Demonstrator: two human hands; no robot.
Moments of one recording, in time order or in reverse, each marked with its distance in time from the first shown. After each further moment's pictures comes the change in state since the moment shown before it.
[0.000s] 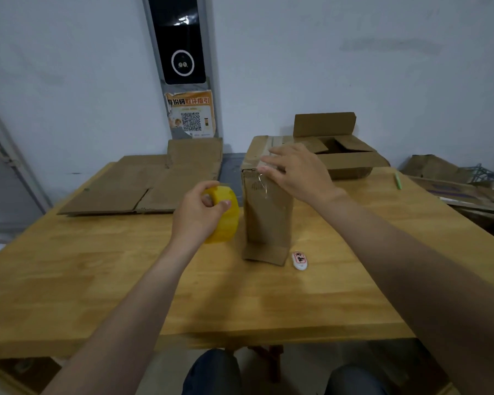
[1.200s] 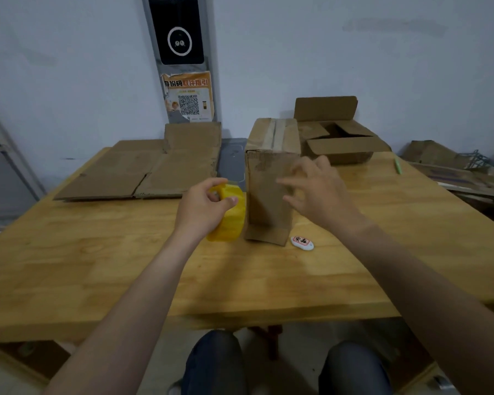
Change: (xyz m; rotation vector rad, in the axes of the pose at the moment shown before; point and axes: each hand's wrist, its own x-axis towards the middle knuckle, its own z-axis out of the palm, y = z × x) left_hand -0.008 -0.020 0.003 -0.035 -0.110 -0.027; right_hand -0.079 -0.002 0.010 -0.101 0.025 -0.053
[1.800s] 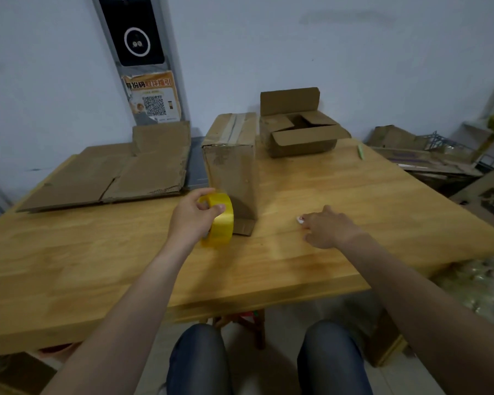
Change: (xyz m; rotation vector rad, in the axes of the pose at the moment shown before) left_hand -0.026 0.016 0.058 -0.095 -0.076 -0.142; right_hand -0.091 0.077 0.021 -0.076 -0.848 0.408
